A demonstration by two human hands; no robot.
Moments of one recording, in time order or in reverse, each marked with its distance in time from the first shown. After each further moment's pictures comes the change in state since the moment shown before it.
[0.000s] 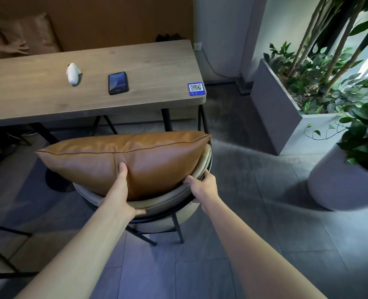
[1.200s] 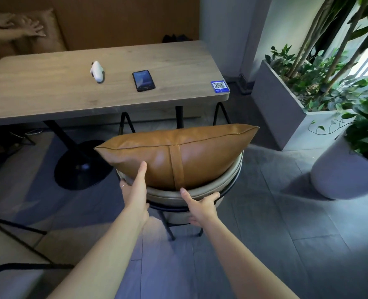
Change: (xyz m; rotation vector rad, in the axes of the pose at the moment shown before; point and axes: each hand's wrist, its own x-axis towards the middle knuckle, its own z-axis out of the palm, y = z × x) left_hand 0.020 0.031 -0.093 0.072 -0.172 0.240; right_hand -0.080 0.061 0.116 0.032 -0.004 0.149
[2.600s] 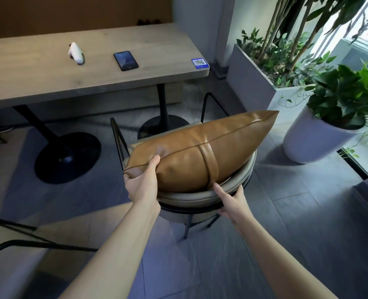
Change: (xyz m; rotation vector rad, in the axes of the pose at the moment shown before) left_hand -0.072 -0.032 -0.056 0.087 -0.006 -0.014; right_hand -0.079 0.103 -0.072 0.309 0.162 -0.165
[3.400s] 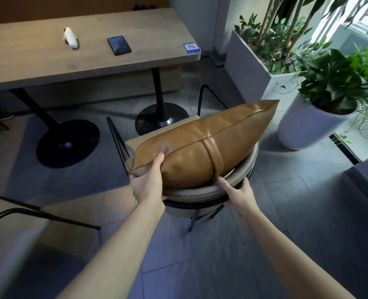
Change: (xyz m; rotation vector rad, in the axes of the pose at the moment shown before) left_hand -0.080 -0.055 -0.014 0.041 0.041 -0.060; right_hand -0.046 0.021 -0.076 -0.074 0.017 -0.054
